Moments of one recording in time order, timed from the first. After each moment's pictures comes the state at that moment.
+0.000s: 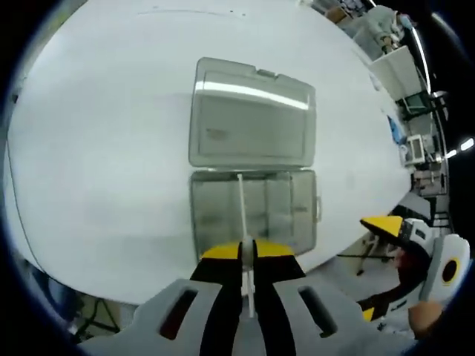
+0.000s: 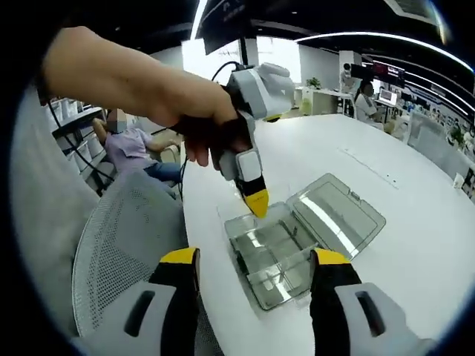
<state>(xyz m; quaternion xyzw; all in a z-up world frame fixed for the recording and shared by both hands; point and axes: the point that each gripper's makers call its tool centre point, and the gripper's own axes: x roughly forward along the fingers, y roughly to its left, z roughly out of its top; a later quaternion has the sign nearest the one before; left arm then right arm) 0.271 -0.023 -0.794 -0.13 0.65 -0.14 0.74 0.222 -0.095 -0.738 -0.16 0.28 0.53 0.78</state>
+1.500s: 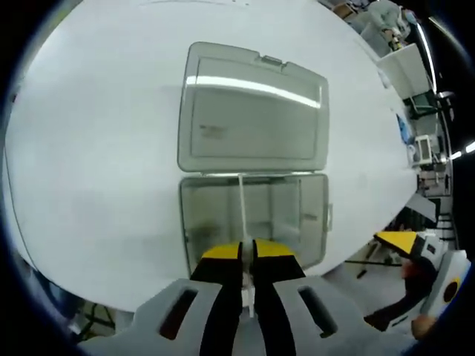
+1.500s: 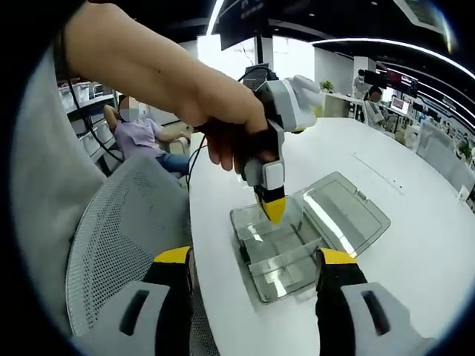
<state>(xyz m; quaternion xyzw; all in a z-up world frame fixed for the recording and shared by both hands) 0.278 -0.031 -0.821 -0.12 0.66 -0.12 0.73 0.216 -0.103 -0.748 -0.17 0.27 0.56 0.77</state>
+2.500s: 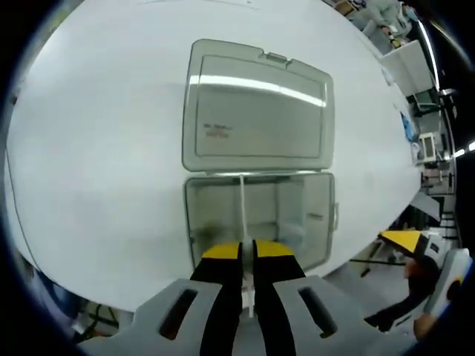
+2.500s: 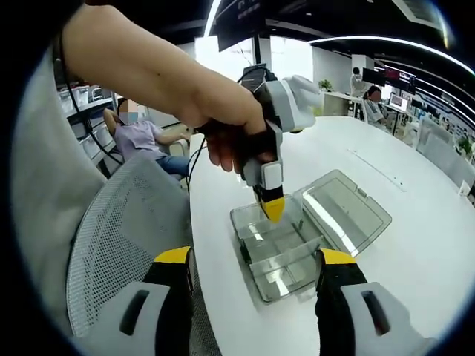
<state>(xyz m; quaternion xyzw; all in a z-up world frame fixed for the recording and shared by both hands) 0.277 -0.025 -0.823 -0.11 0.67 -0.12 0.73 0.216 -0.102 -0.749 -0.16 0.27 0.56 0.77</state>
